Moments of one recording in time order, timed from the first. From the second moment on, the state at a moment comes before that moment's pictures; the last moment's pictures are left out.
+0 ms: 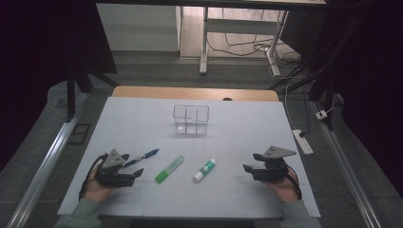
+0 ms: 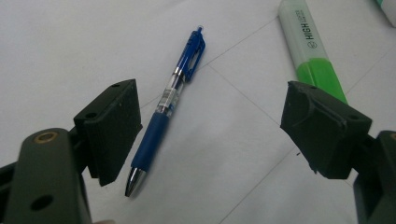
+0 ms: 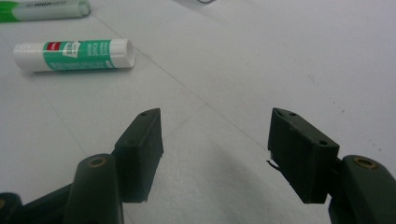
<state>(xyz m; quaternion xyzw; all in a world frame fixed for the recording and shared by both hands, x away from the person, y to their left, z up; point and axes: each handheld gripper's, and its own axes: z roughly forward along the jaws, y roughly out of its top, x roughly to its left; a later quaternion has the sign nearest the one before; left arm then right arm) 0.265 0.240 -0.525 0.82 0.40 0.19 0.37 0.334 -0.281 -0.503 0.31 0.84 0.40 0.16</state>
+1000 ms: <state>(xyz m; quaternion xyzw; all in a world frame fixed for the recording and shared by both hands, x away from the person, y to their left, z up) 0.282 0.227 -0.481 0.85 0.38 0.20 0.32 0.332 -0.281 -0.500 0.31 0.84 0.41 0.16</state>
